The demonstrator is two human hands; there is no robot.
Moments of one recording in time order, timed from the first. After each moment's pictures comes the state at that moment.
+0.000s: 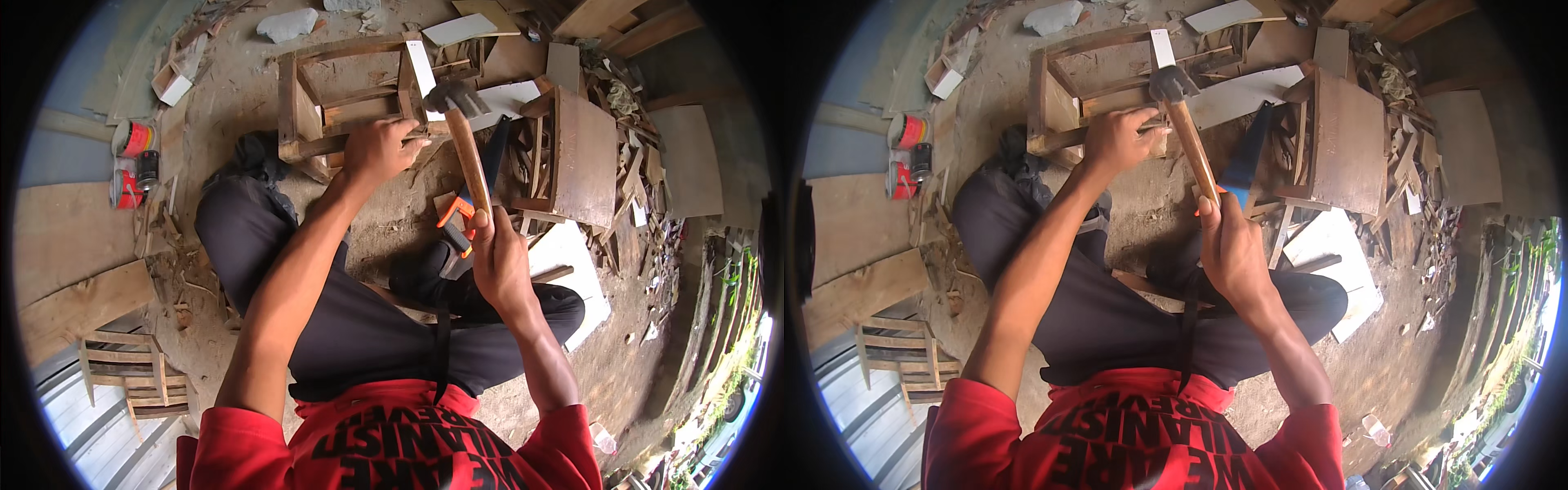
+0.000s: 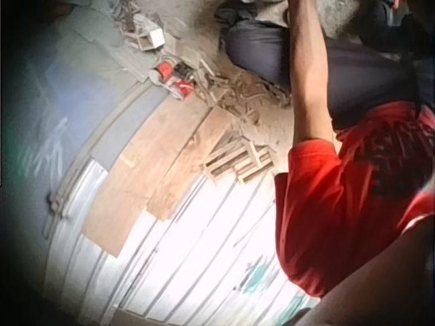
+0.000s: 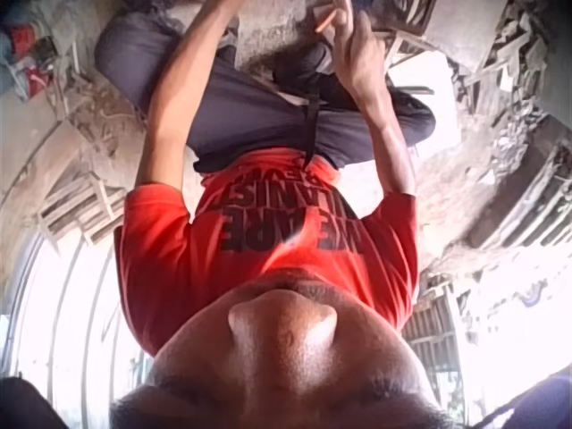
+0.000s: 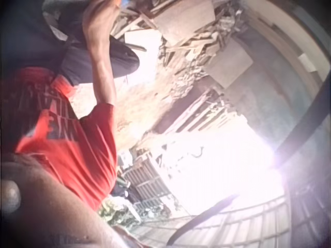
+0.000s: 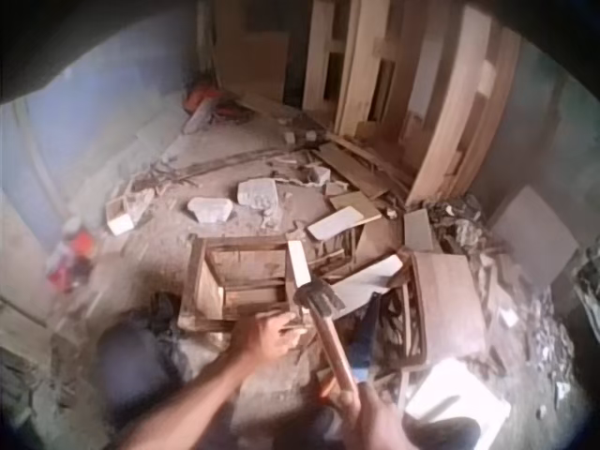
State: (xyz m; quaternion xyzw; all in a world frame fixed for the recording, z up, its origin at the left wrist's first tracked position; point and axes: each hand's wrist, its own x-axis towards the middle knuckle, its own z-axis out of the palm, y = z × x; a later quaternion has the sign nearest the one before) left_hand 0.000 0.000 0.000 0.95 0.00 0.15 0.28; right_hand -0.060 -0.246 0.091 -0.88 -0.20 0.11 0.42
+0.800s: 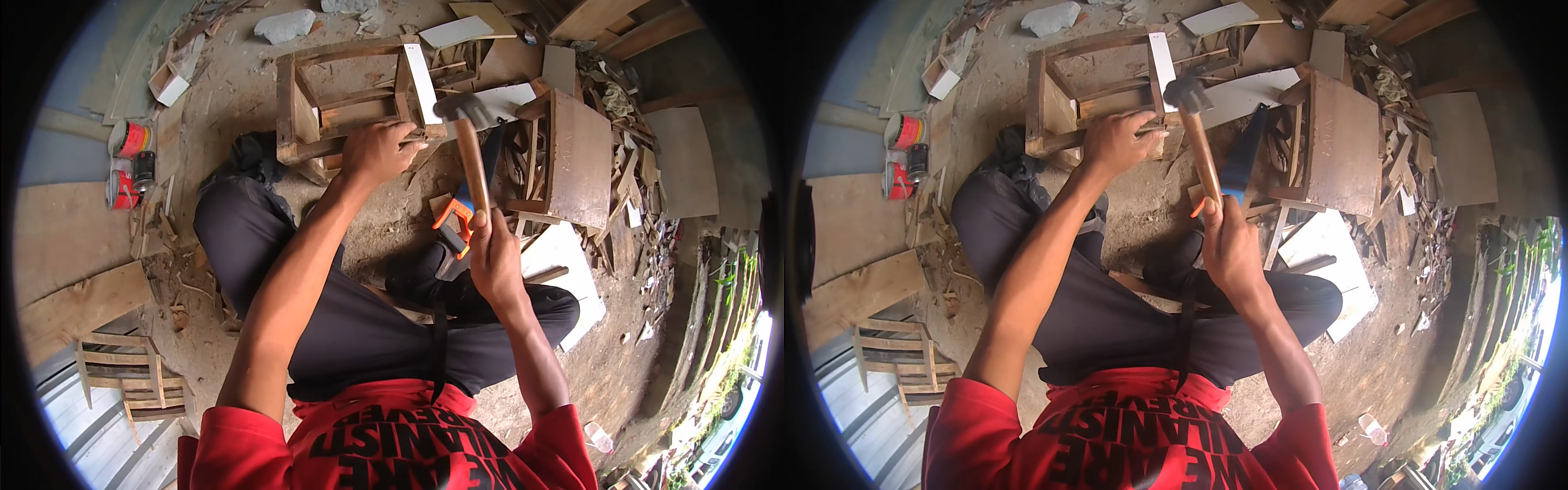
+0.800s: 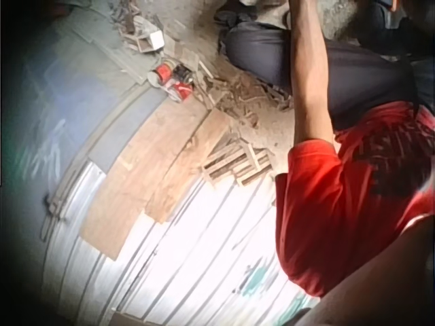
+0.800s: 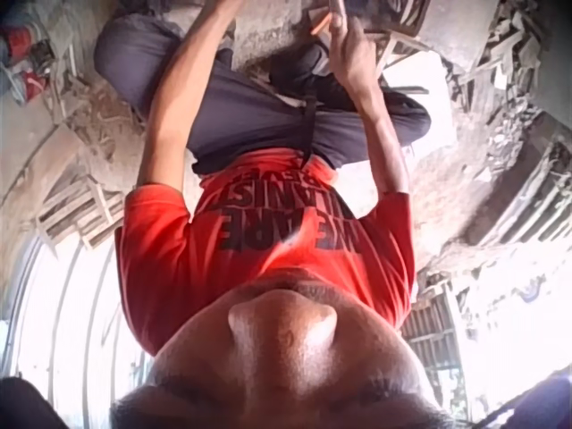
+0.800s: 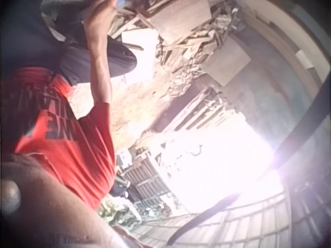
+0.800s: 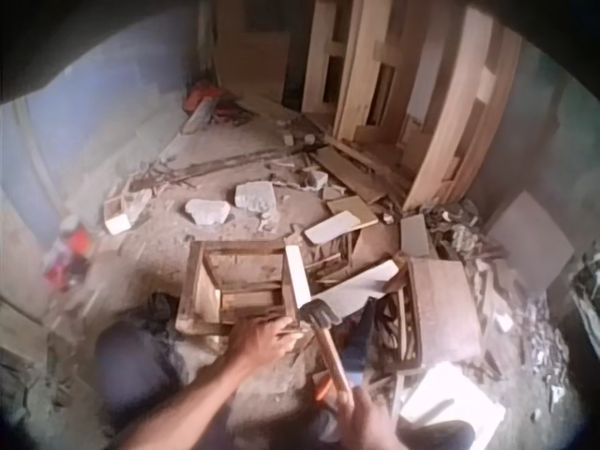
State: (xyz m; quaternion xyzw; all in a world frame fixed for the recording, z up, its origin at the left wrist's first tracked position) left_hand -0.001 -0.004 0.003 0.96 0.03 0.12 0.26; right_hand -0.059 -0.252 0.069 -0.89 -0.17 0.09 0.42
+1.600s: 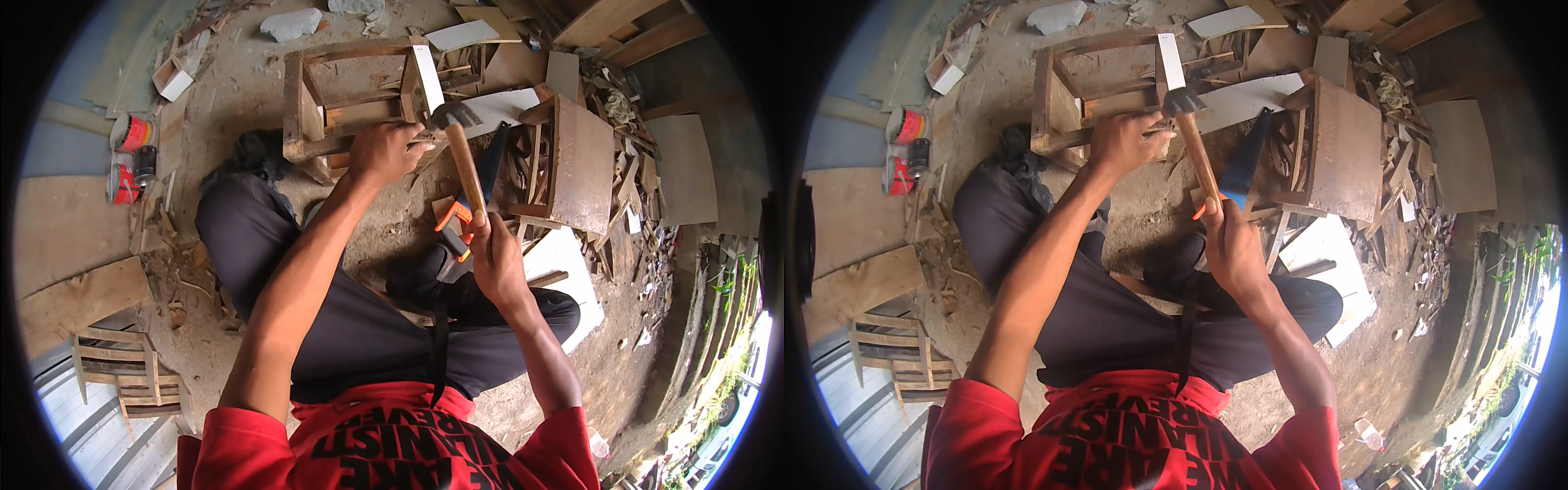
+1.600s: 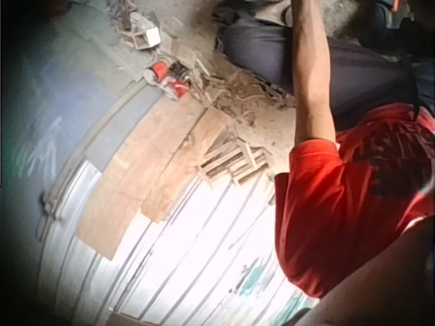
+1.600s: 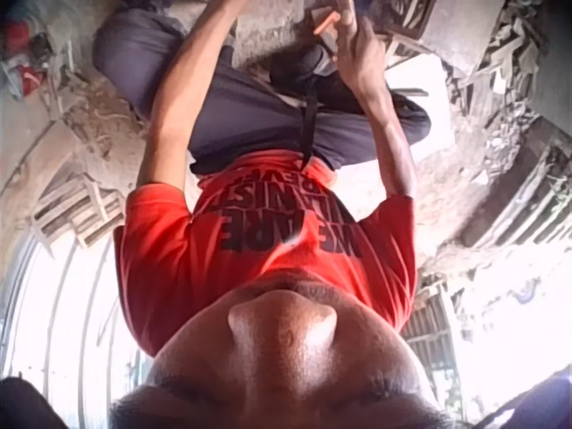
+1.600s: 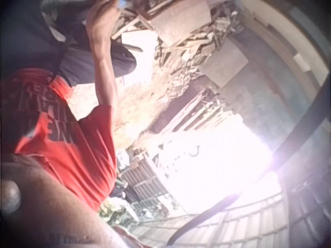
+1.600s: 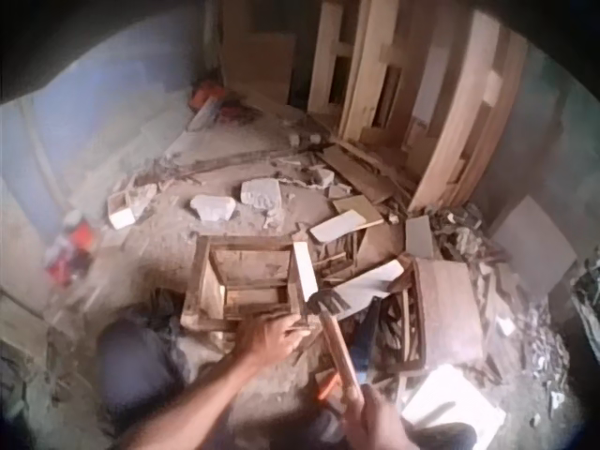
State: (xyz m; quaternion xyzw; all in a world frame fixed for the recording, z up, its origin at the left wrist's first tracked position) left_hand -0.001 -0.005 -0.007 0.94 -0.01 0.19 0.27; right_hand -0.057 -0.249 0.076 -0.89 -0.16 0.15 0.41
